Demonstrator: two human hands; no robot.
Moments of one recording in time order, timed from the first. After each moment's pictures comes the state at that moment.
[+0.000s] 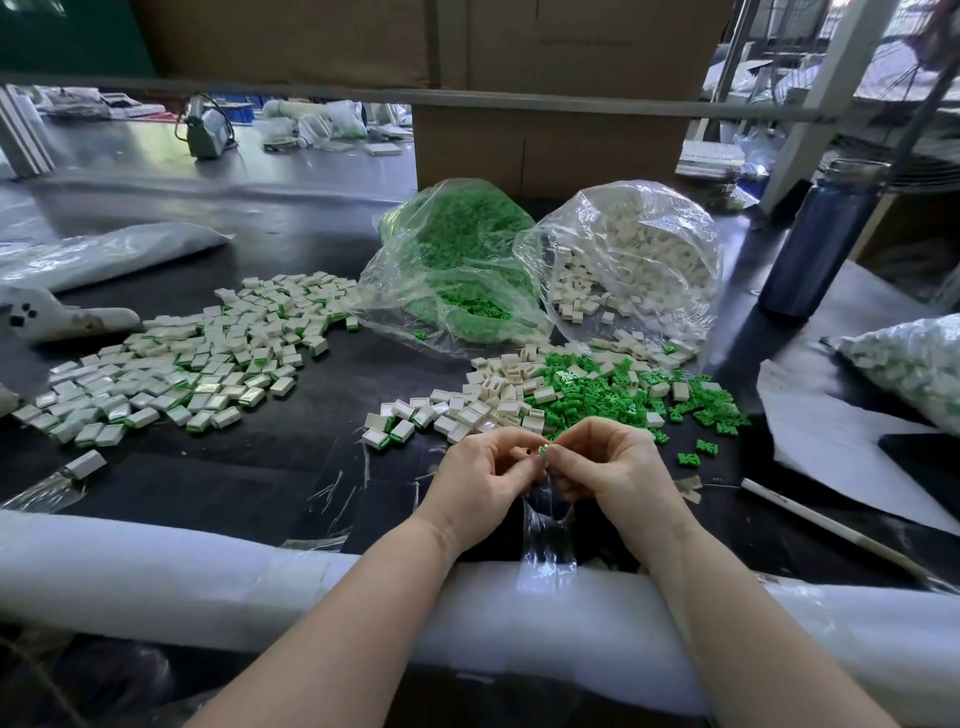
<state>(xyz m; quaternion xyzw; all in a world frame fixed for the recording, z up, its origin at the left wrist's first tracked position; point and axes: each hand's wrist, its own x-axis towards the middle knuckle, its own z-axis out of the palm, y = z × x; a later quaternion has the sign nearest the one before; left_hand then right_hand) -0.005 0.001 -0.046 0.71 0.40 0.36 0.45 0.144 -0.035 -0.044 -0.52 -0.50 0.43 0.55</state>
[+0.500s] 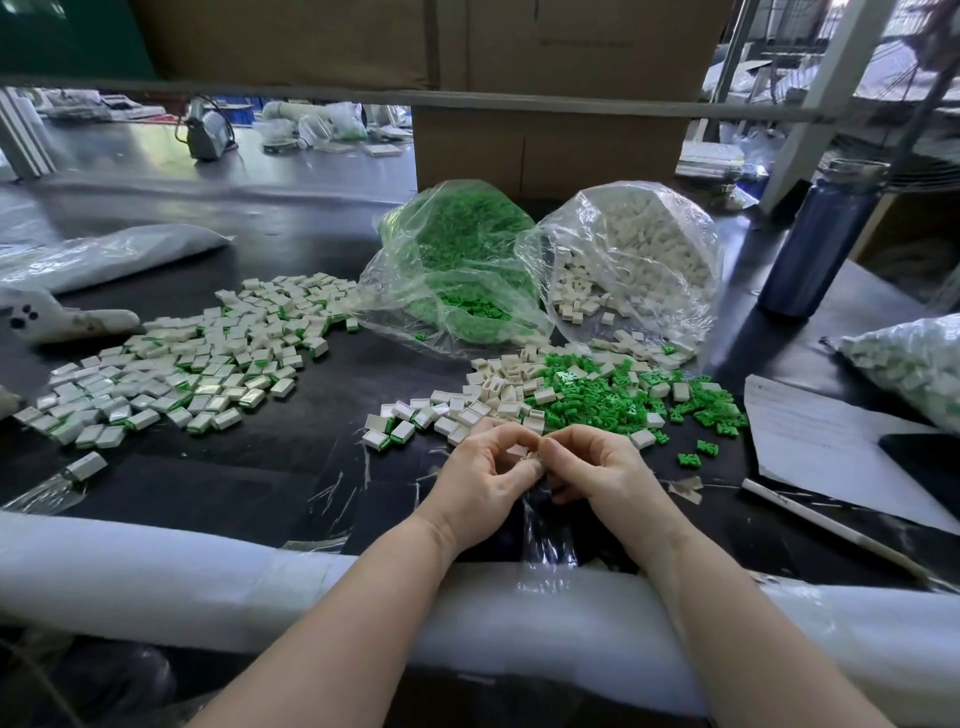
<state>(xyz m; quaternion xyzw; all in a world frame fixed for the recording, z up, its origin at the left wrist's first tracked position) -0.005 -0.001 -0.039 0.72 0.38 0.36 0.46 0.139 -0.033 -0.044 -0.52 -0.54 0.44 0.49</state>
